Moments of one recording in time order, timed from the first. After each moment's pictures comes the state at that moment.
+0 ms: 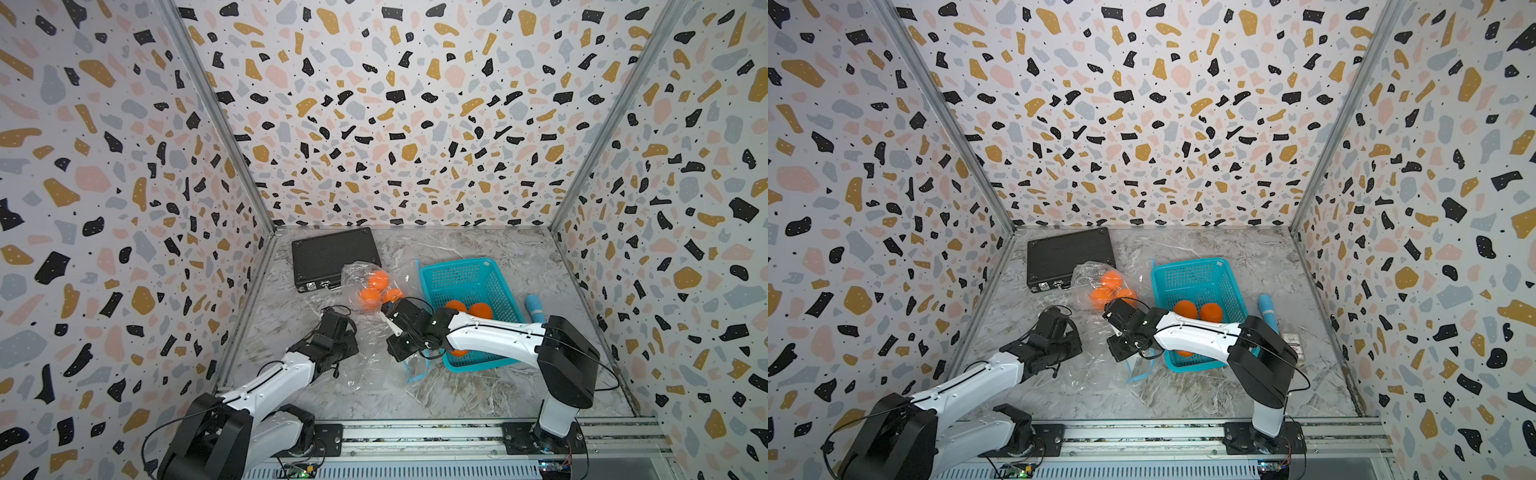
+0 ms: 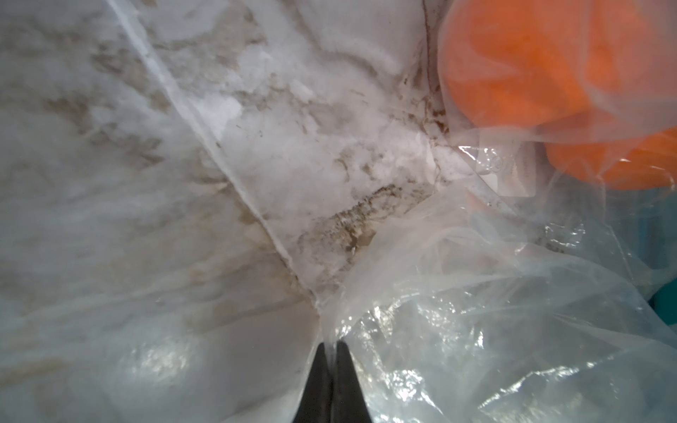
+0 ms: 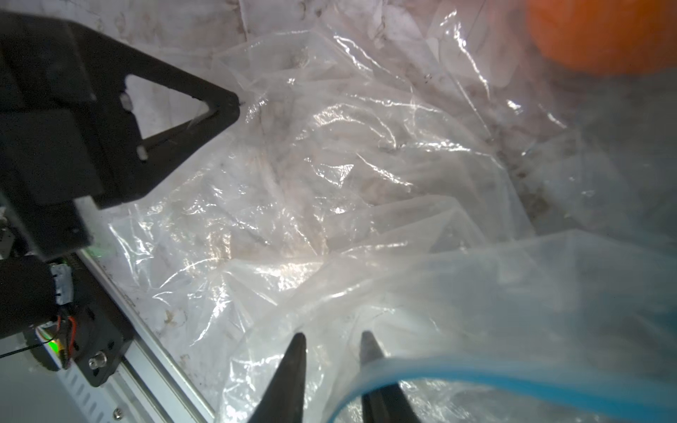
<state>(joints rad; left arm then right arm) -0.38 1.13 0.42 -0.30 -0.04 -0.70 1.07 1.76 1.24 -0.51 -0.11 0.45</state>
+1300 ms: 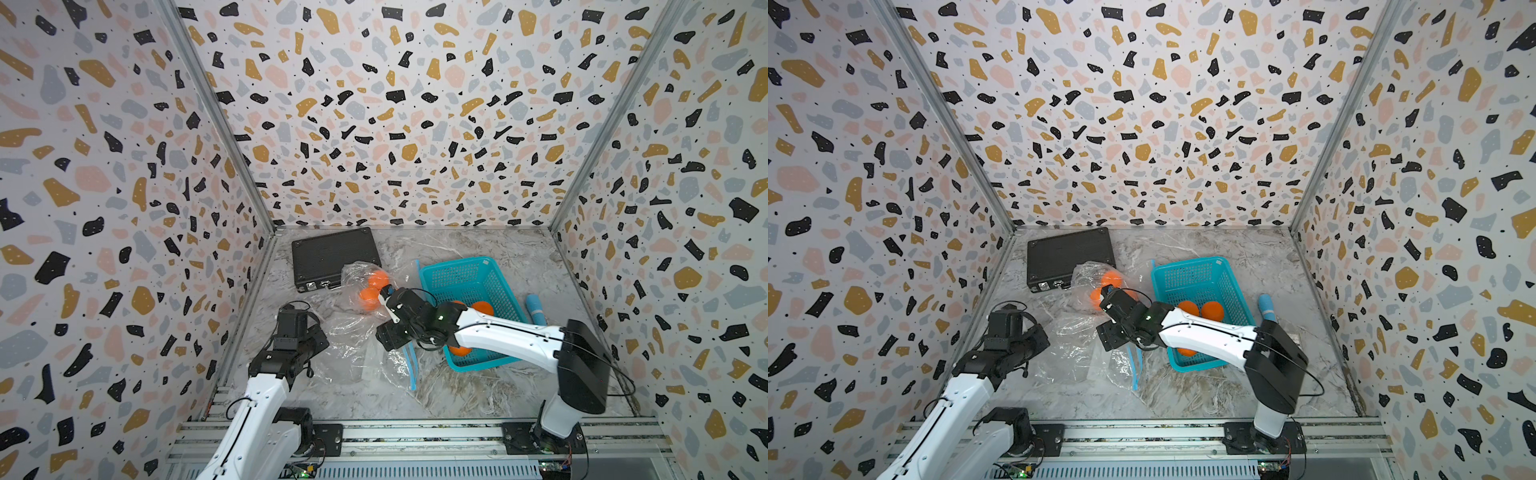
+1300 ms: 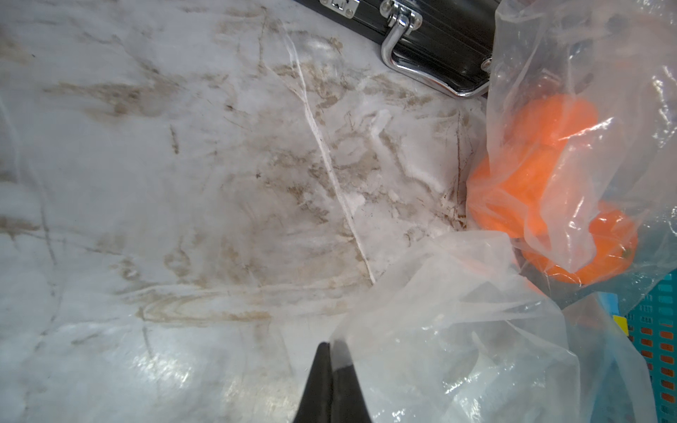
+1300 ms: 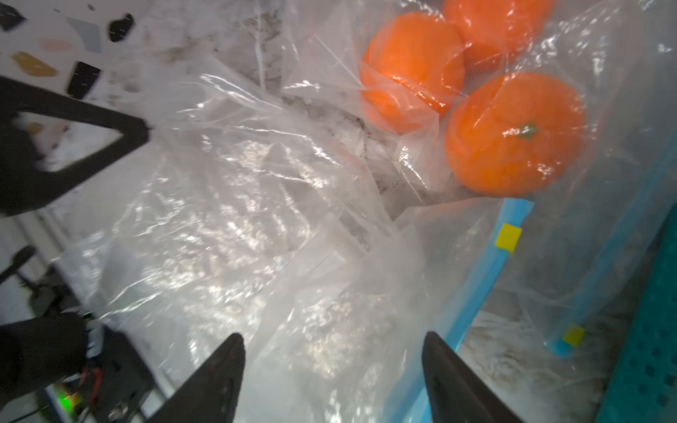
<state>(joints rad) -0.05 0.78 0.50 -0.63 0.03 -0.60 1.07 1.77 1.34 -0.50 0.05 0.44</state>
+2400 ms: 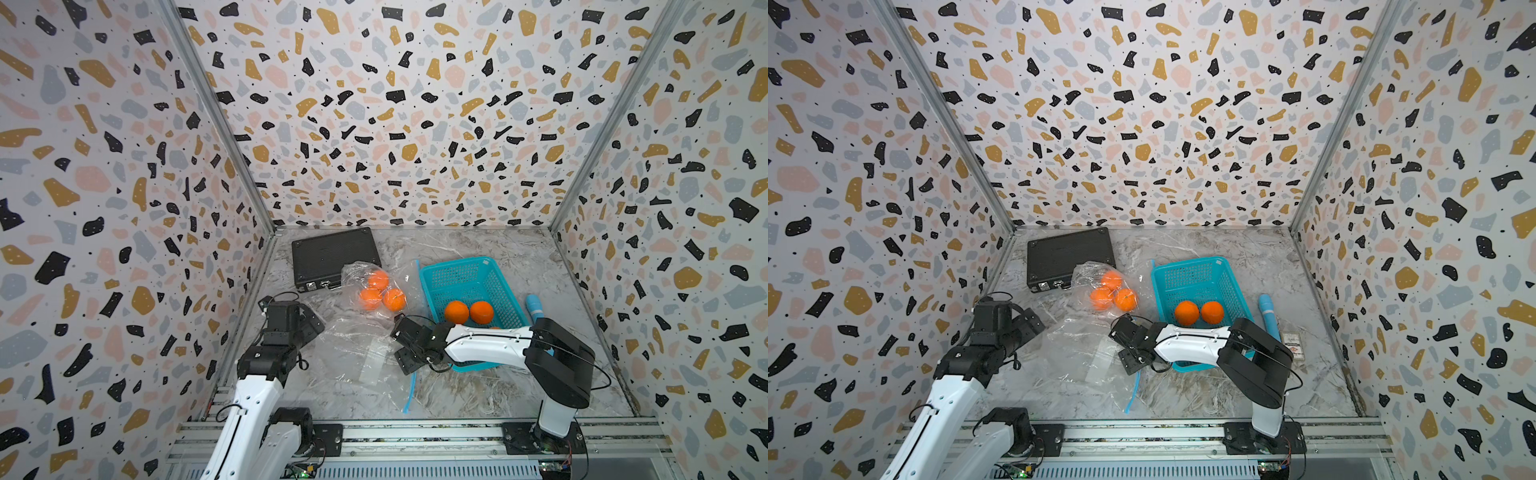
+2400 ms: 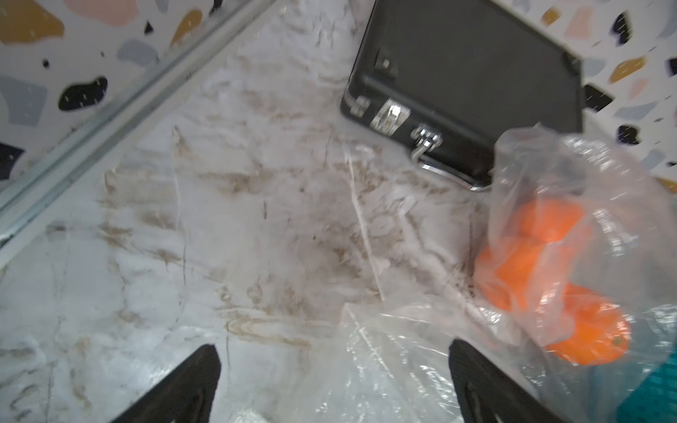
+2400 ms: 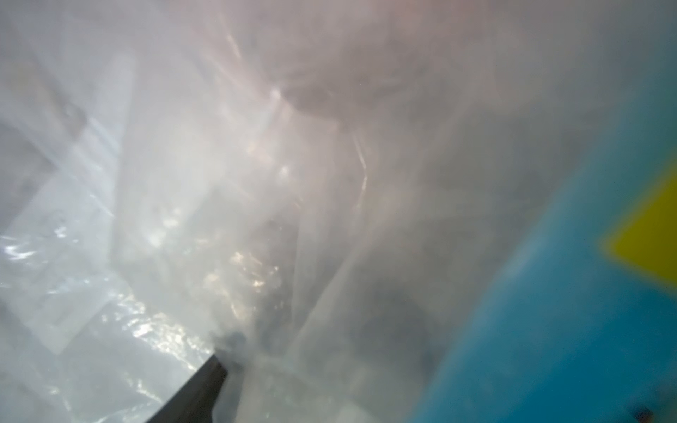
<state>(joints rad) -0.03 0.75 0.69 -0.76 -0.17 -0.63 1.11 1.80 1.12 -0.50 0.13 0.48</state>
